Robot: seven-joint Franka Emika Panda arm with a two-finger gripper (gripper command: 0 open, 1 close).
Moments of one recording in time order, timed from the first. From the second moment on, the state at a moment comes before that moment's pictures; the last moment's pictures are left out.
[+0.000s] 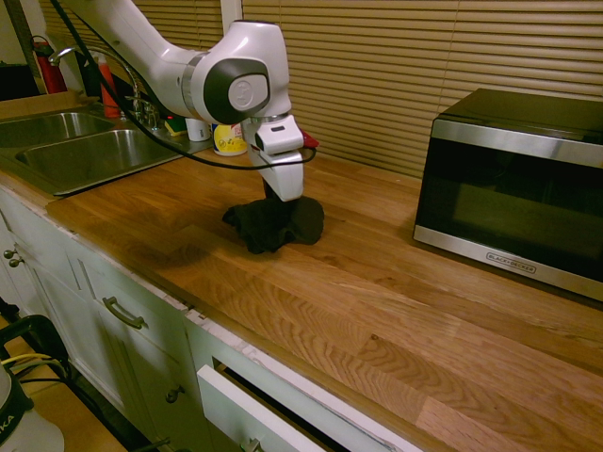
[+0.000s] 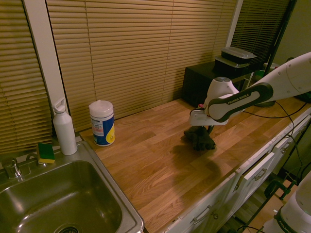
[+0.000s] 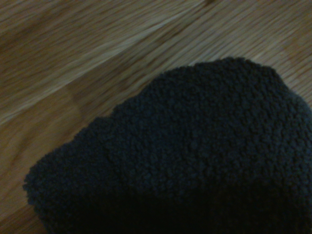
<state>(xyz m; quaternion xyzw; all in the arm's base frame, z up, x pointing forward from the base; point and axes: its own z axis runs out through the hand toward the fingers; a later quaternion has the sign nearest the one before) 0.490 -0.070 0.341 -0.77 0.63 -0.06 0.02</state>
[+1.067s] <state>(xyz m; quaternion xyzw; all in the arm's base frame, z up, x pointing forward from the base) 0.489 -0.020 0.363 -0.81 0.58 -0.06 0.03</state>
